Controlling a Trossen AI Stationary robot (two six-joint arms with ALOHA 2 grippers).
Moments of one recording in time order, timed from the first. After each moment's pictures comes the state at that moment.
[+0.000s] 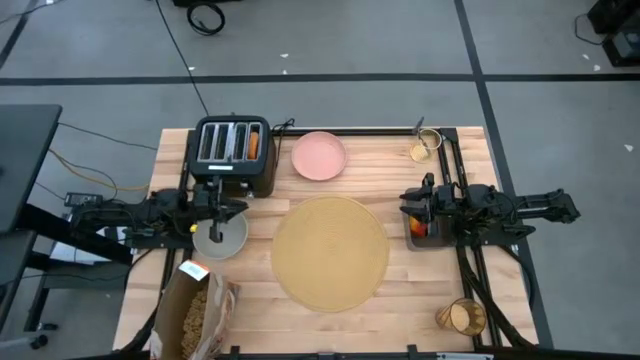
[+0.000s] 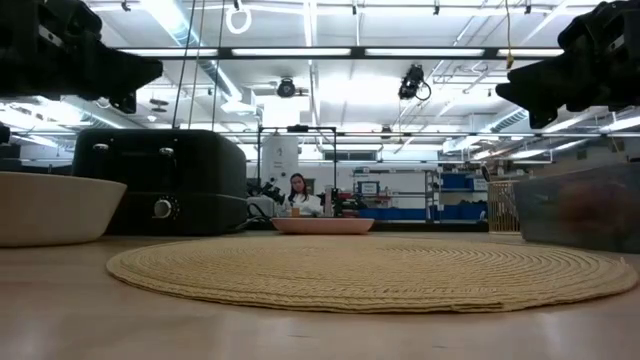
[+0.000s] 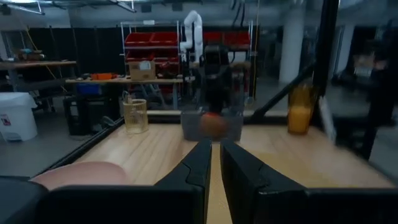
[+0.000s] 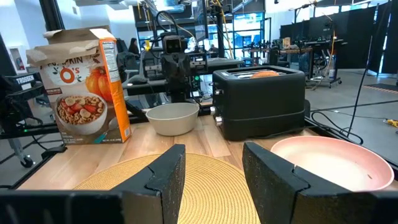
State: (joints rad) left arm 0.00 0.03 0.01 0.17 -0.10 -0.04; right arm 0.05 0.03 0.01 0.08 0.15 0.07
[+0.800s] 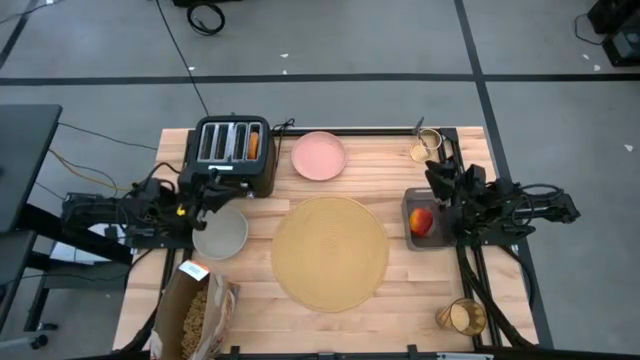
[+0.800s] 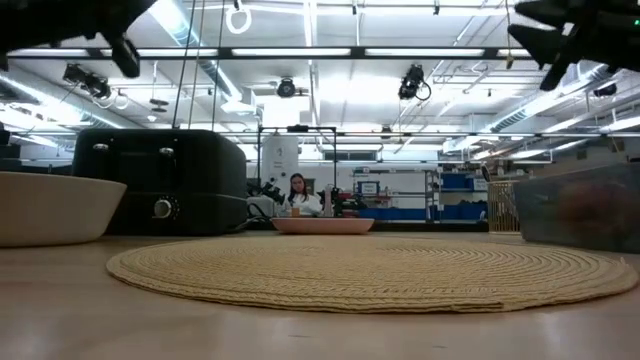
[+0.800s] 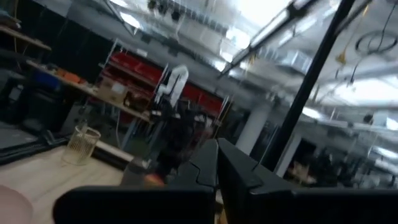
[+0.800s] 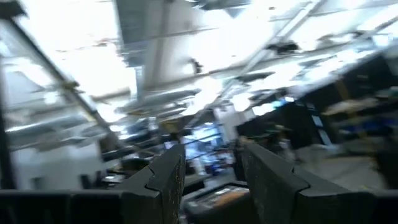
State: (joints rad) left arm 0.00 0.22 0.21 0.35 -0.09 -0.45; right arm 0.05 0.03 0.01 0.61 0.43 0.09
